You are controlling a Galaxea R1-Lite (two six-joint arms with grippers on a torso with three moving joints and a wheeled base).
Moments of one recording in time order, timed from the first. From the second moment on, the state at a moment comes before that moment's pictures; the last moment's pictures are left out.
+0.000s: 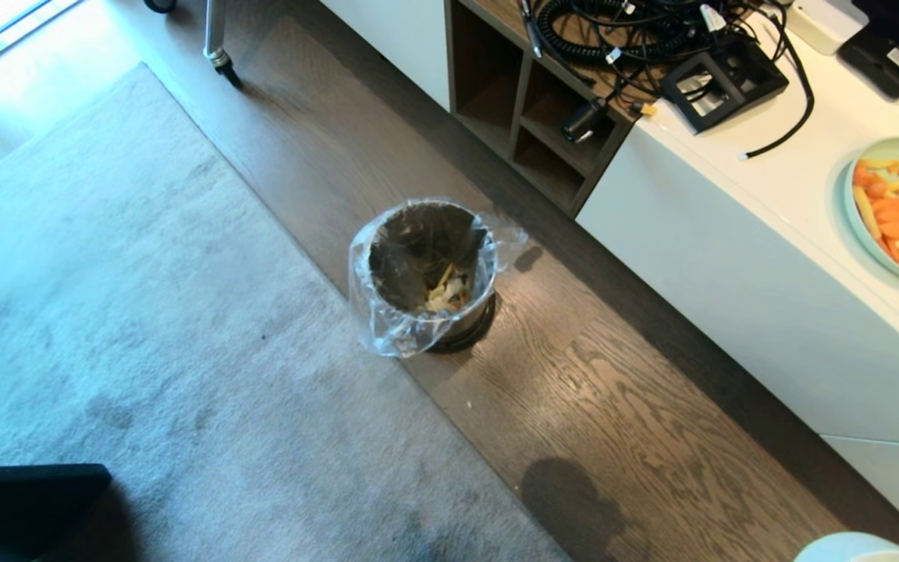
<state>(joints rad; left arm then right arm) 0.00 0.00 0.00 -0.01 0.01 -0.10 -0.02 0.23 0.00 0.01 0.07 -0.12</state>
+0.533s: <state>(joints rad) 0.00 0.00 0.00 -0.01 0.01 -0.10 0.00 0.02 0.00 0.01 0.07 -0.11</state>
